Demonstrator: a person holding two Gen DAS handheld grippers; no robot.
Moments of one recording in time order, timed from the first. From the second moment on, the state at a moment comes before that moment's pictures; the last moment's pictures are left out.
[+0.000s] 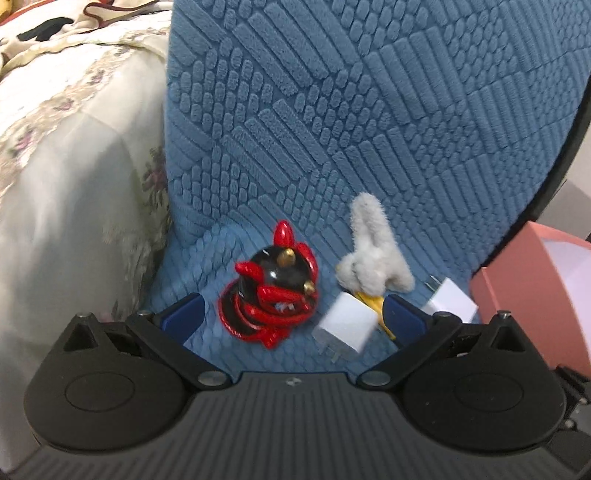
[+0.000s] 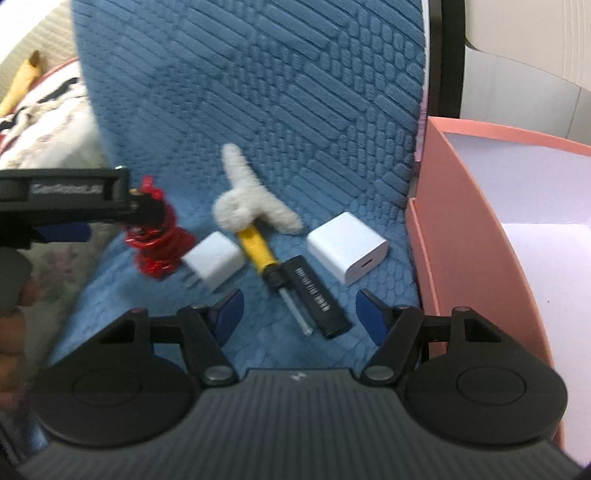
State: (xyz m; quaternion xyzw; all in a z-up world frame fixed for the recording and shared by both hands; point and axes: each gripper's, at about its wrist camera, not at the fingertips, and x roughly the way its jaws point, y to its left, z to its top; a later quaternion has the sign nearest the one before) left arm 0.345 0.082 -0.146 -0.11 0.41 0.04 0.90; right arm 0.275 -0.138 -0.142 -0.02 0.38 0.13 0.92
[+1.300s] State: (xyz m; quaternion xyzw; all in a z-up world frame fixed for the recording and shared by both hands) left arm 0.261 0.063 -0.137 -0.15 0.41 0.03 0.90; right arm 0.238 -0.146 -0.136 -0.08 0.45 0.14 0.88
